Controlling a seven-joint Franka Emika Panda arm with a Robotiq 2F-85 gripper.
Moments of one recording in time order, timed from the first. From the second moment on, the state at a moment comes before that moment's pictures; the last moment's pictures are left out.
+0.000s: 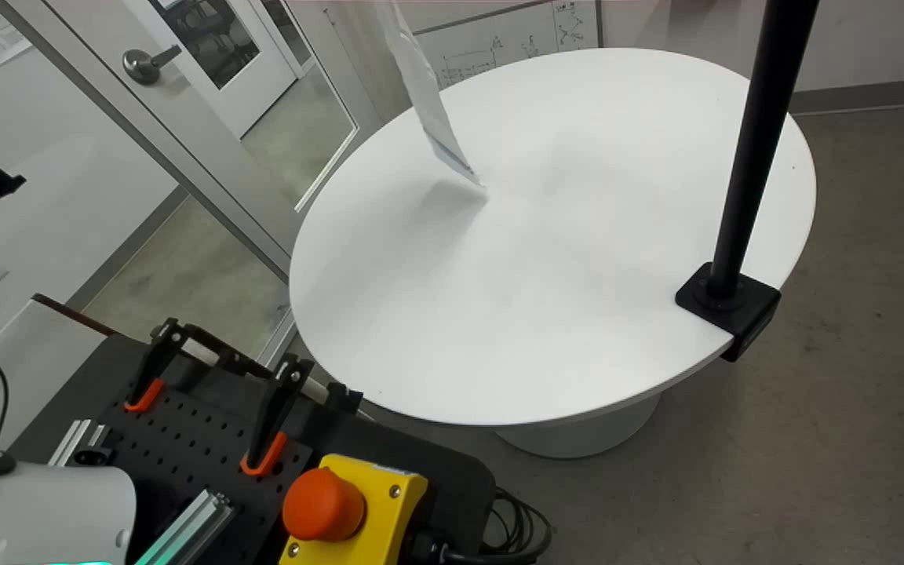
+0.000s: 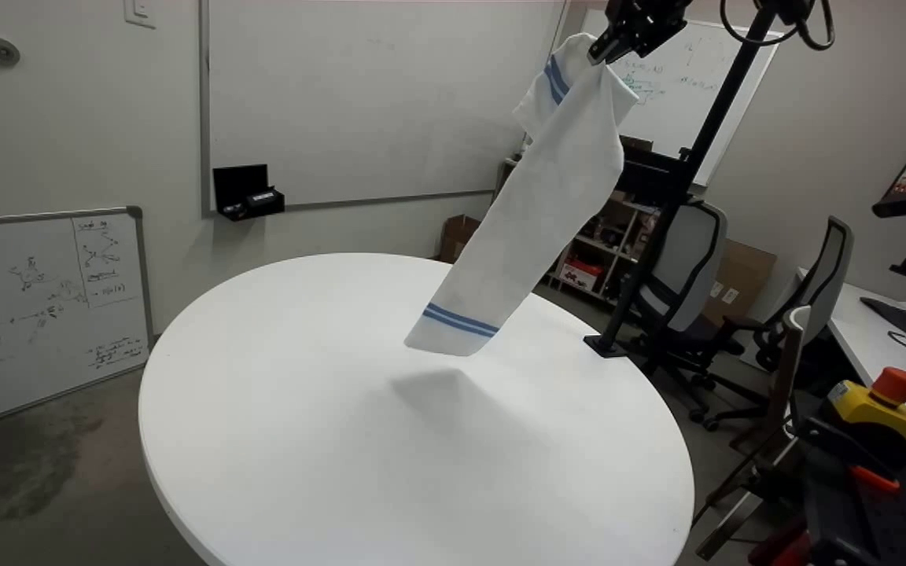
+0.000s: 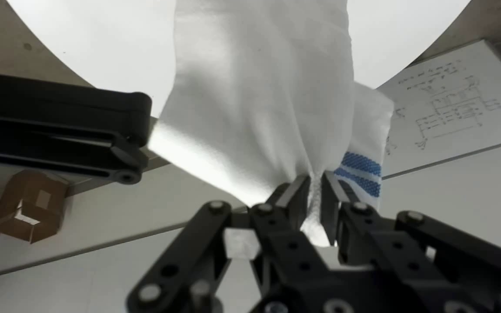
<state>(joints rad) -0.13 -0.17 -0.05 -2.37 -0.08 2.79 0.24</state>
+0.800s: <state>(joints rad) -0.14 -0.18 -0.07 -2.53 -0.09 2.66 0.17</state>
